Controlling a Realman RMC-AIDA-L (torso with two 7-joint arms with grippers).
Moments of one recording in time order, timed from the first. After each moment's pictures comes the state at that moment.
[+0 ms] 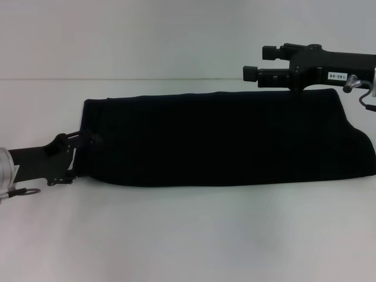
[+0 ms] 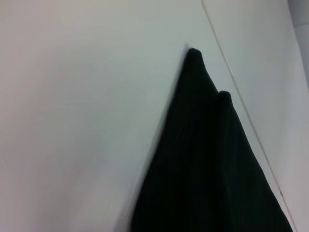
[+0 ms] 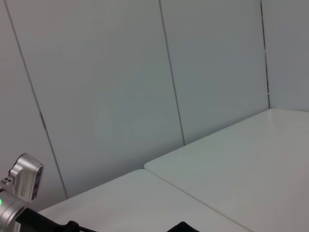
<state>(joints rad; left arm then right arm) -0.64 -2.00 0.31 0.48 2.38 1.20 -2.65 0.79 2.03 -0.58 -0.70 -2.02 -1.43 1.59</state>
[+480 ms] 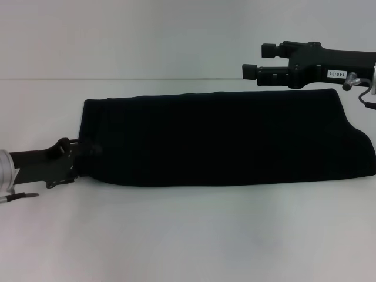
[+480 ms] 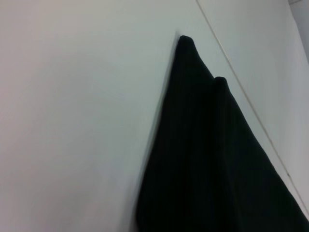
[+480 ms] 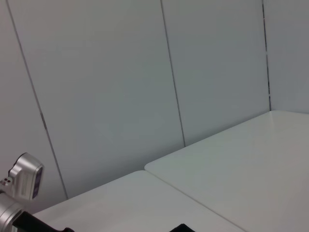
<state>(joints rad) -0.64 -2.00 0.34 0.49 2.39 1.22 -2.61 0.80 2.03 -0.58 -0.70 -2.02 -1.43 1.59</state>
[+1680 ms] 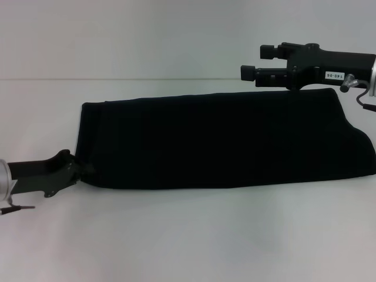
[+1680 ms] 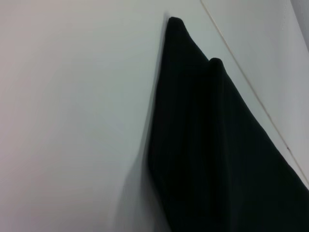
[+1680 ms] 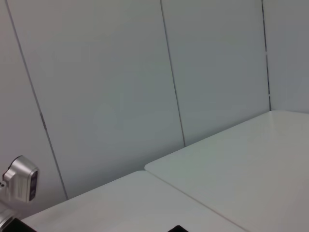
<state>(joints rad) -0.62 -2.00 0.33 0.50 2.41 1.27 -2.52 0.80 2.04 -0.58 -0.69 -2.02 -1.42 1.59</state>
